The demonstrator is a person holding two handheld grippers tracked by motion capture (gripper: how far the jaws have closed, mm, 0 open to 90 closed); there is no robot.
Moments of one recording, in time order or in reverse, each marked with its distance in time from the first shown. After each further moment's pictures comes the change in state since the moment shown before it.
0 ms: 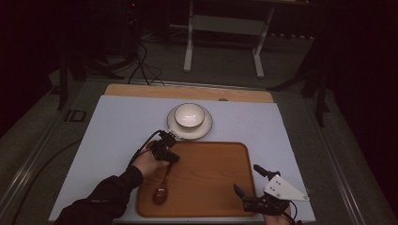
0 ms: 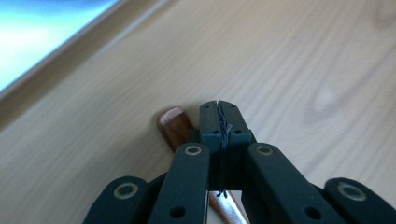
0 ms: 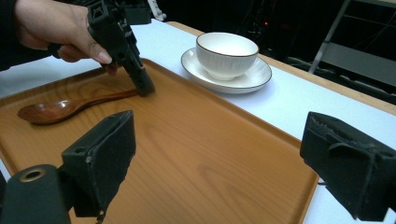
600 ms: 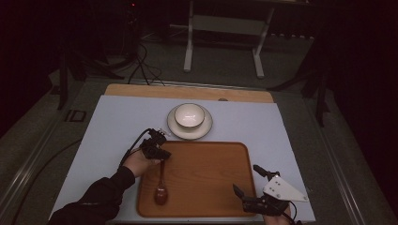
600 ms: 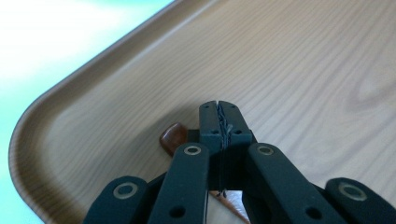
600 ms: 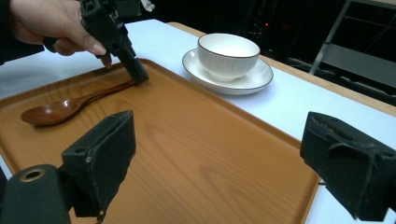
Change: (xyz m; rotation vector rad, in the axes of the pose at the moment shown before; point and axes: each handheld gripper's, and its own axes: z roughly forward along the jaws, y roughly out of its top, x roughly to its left) left arm 0.013 -0.011 -0.015 -0.055 0.033 -0.029; right arm 0.002 0.001 0.000 -0.002 0.002 -0.007
